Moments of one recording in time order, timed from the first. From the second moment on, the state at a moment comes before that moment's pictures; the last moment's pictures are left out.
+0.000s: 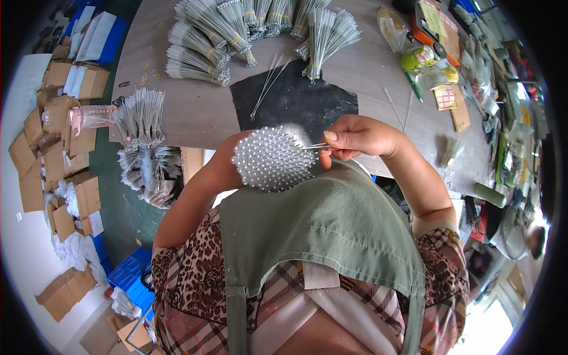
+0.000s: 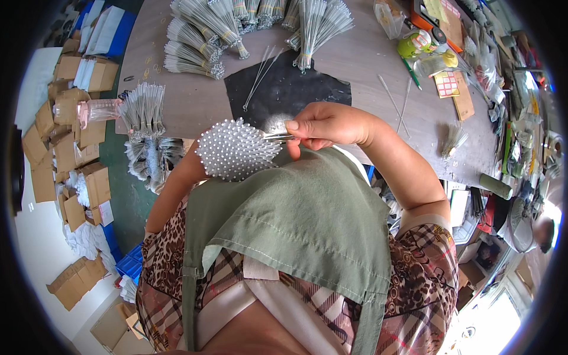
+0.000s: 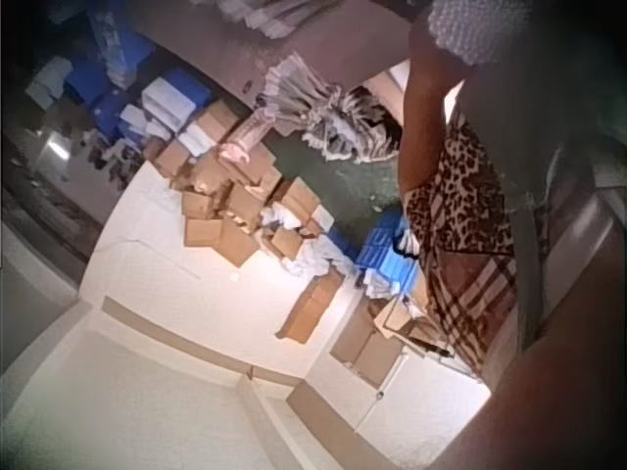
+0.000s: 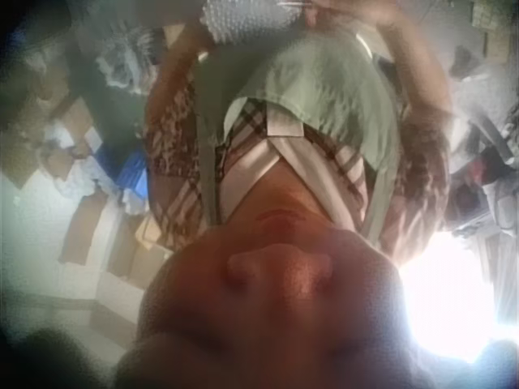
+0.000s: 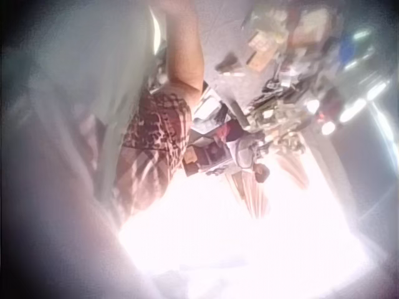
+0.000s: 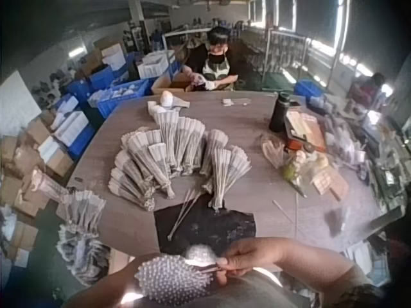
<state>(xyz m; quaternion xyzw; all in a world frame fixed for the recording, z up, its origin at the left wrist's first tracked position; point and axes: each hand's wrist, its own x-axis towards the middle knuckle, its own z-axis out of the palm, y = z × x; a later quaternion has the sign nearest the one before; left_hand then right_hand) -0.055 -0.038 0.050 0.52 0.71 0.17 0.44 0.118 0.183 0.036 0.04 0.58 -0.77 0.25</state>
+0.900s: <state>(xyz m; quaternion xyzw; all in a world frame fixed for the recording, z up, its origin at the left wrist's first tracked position) -0.046 -0.049 0.015 0.68 0.66 0.26 0.19 0.124 0.160 0.051 0.09 0.89 -0.41 -0.18</state>
